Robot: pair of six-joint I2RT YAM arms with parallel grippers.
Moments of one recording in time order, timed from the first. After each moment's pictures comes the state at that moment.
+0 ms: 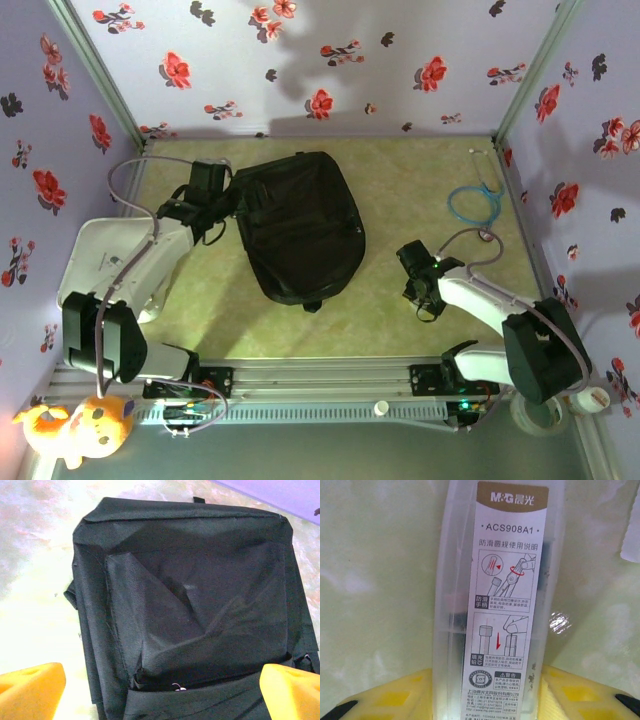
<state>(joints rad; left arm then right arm) -0.33 1.38 1.12 -0.48 0.01 -0.51 0.46 1.26 0.55 -0.70 0.23 1.03</state>
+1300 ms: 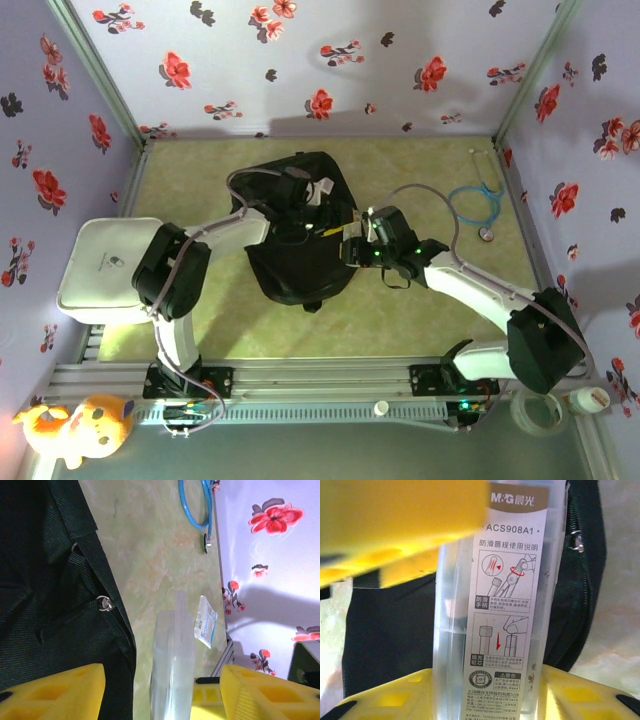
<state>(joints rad) -0.66 1.87 1.27 -0.05 0.63 -0.84 0.64 1.31 0.80 -0.29 -0.17 0.58</state>
